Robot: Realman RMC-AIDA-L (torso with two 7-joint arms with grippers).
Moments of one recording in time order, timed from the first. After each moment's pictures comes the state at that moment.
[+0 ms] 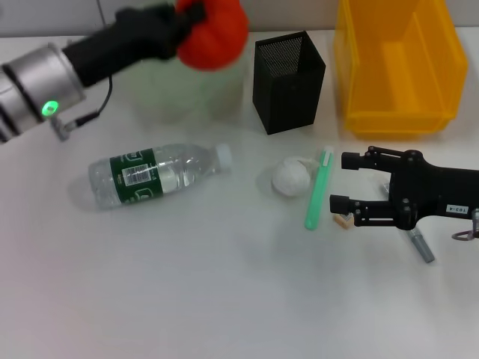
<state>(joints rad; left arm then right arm) -0.64 -2.07 0.87 0.46 1.39 1.28 -1.27 0.46 2.04 -0.74 -0.55 -1.90 -1.64 1.20</state>
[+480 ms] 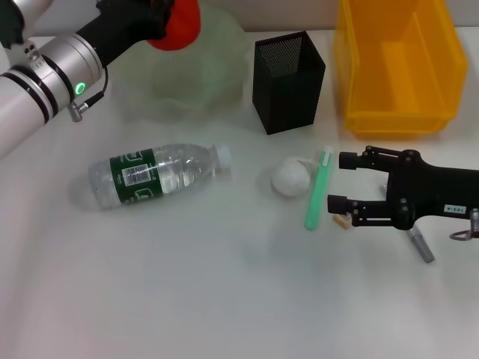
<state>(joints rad) -0.77 -2.08 0.87 0.22 1.08 0.89 -0.87 0.46 2.04 -0.74 -0.54 -1.90 -1.64 1.20</state>
